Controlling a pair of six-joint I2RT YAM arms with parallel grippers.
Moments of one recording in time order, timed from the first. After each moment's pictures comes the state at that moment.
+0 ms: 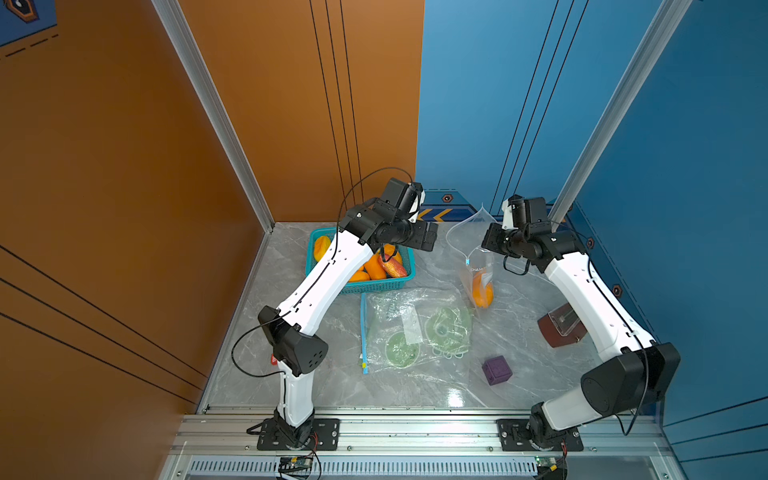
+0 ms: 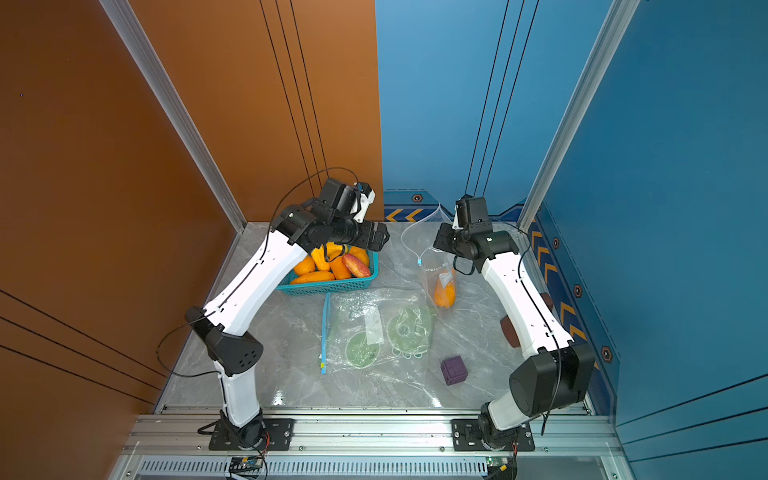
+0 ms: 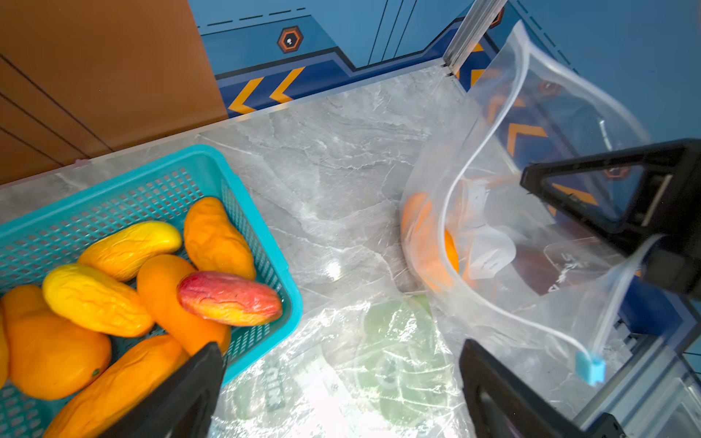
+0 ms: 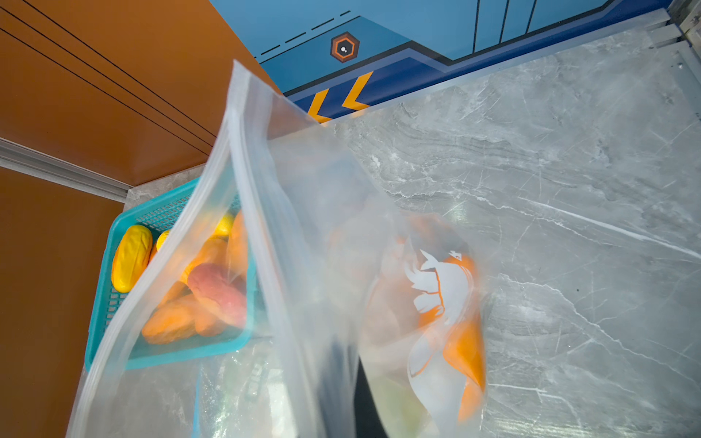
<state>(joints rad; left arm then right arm) -0.64 1.86 2.19 -1.08 -0.04 -0.25 0.24 1.54 1.59 -0.76 -0.07 0.47</state>
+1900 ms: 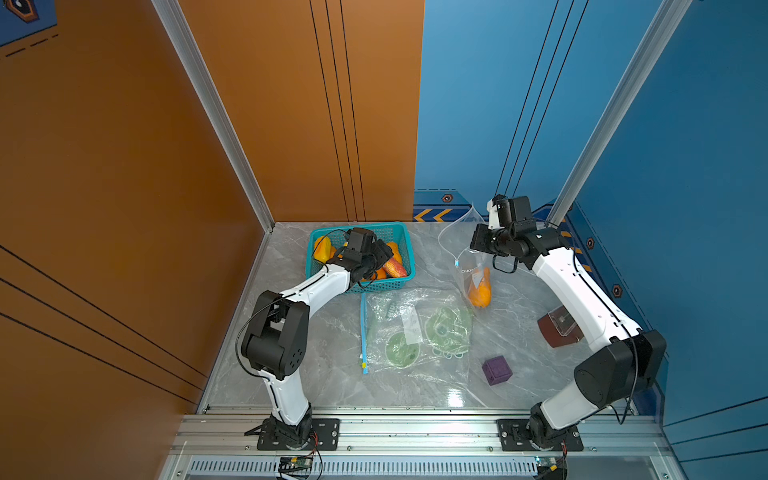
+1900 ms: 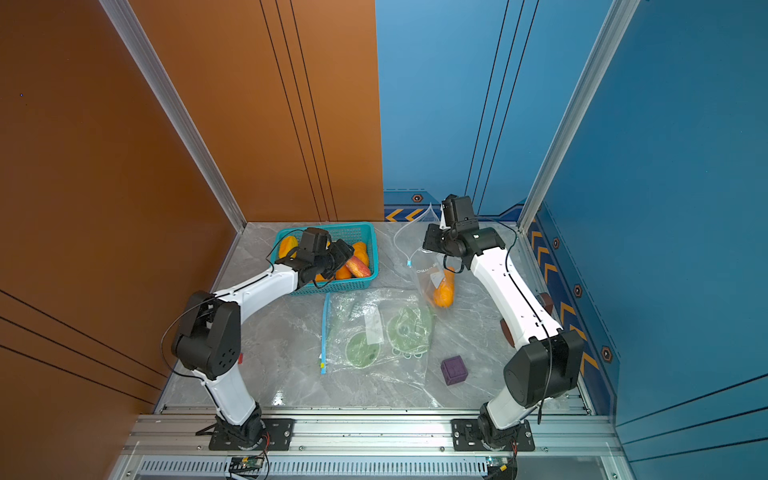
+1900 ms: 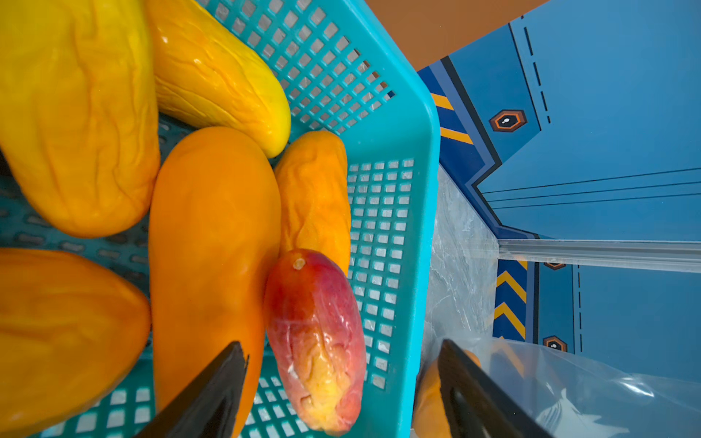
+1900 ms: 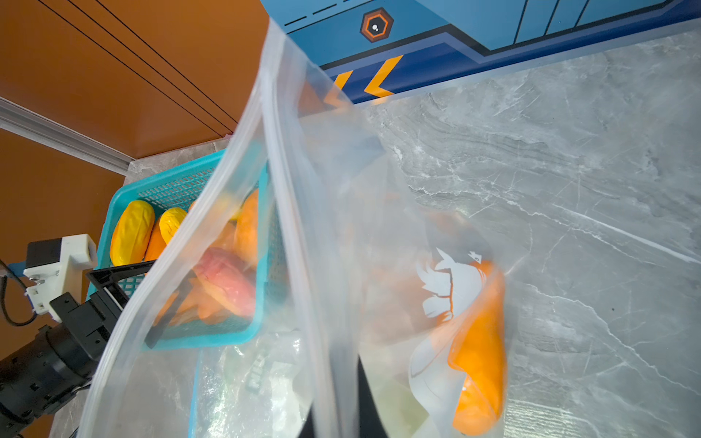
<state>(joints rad) -0.37 1.81 1.29 -0.15 0.08 -1.04 0.30 1.61 1.63 -0.75 -0.06 0.42</state>
